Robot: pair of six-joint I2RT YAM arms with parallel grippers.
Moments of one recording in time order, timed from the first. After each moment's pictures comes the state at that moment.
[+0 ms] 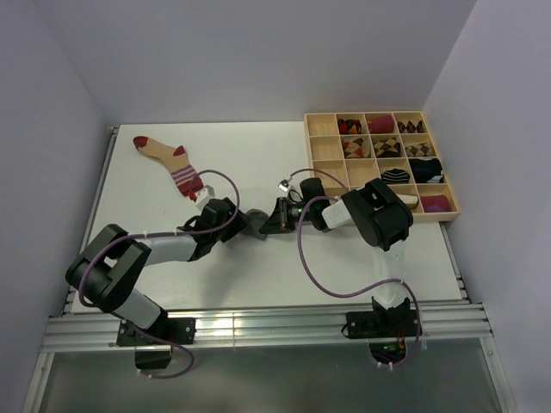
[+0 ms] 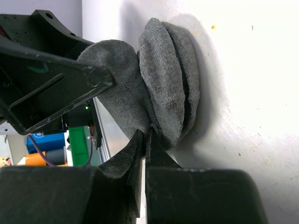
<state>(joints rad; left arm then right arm) -0.62 1.53 0.56 0.31 -0.21 -1.10 0.48 2.07 0.87 0.58 -0.90 0.76</state>
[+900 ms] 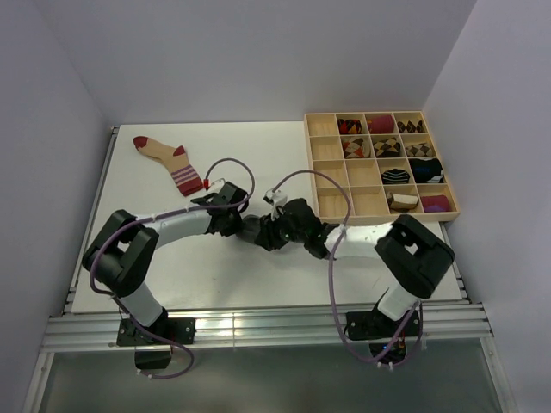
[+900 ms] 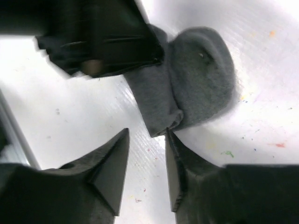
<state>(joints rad) -0.64 1.66 0.91 -0.30 -0.23 -1.00 0.76 1.65 0.70 0.38 -0.30 0.37</state>
